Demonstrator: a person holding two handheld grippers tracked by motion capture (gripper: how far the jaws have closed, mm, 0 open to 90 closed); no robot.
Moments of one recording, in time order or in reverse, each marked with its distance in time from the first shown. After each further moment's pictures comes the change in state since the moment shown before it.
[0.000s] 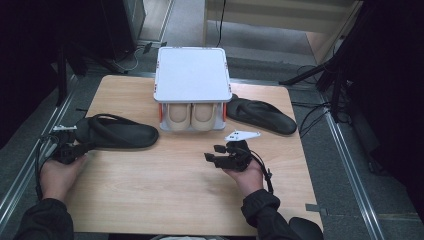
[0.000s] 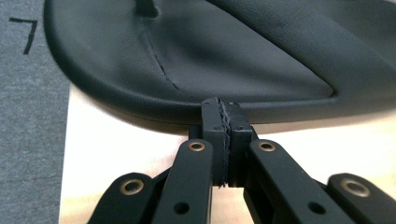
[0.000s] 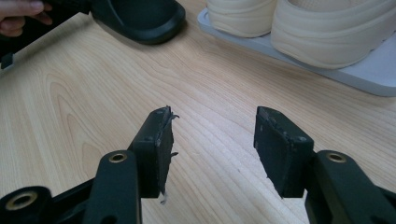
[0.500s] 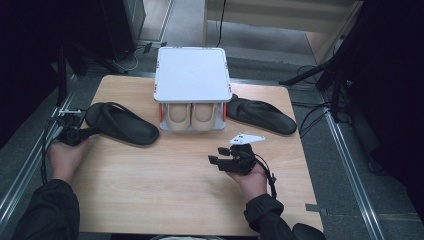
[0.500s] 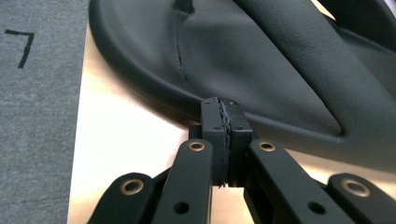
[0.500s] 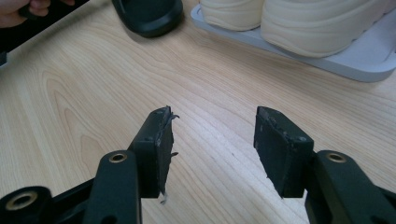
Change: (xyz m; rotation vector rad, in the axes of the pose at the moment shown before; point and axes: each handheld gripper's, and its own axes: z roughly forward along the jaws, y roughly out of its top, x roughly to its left) left arm 0.012 0.045 0.034 -0.020 -0.016 -0.016; right arm 0.002 -0.009 -0.012 -0.007 -0.030 0.016
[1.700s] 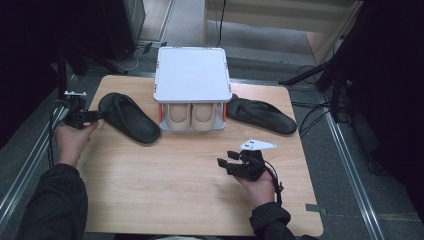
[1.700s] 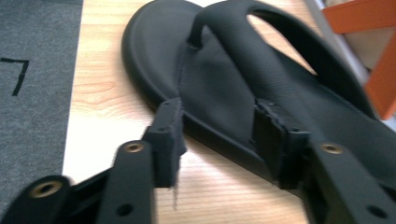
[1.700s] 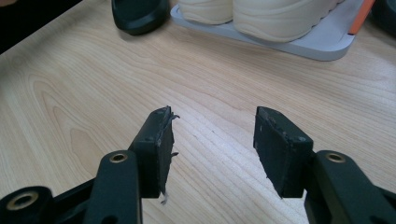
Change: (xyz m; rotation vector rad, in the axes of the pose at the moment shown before) left arm -0.022 0.043 -0.005 -0.057 -0.037 0.023; right arm -0.004 -0.017 -0.020 -0.031 -0.060 0.043
